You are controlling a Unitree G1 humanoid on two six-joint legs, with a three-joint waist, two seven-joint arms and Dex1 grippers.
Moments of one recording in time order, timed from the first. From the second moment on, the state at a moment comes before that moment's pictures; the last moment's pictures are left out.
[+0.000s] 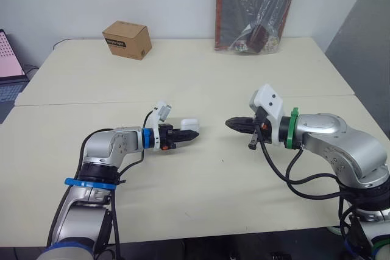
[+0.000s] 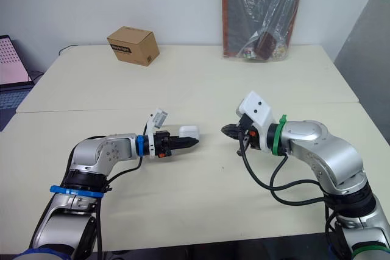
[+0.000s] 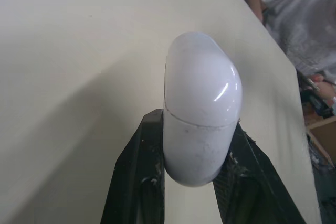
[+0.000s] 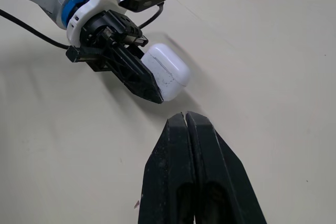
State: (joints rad) left arm -0.64 0.50 -0.04 0.31 -0.56 0.93 -0.97; right arm -0.59 -0.65 0.14 -0.50 0.53 0.99 0.68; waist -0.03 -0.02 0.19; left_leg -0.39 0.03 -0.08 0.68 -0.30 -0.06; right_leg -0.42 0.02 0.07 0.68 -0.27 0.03
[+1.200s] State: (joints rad) left arm -0.73 0.49 -0.11 0.37 -0.43 0.93 -0.96; right arm -0.59 -0.64 0.16 -0.50 0.53 1.03 0.67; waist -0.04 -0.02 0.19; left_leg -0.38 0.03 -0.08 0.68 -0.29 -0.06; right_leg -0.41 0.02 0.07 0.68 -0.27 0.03
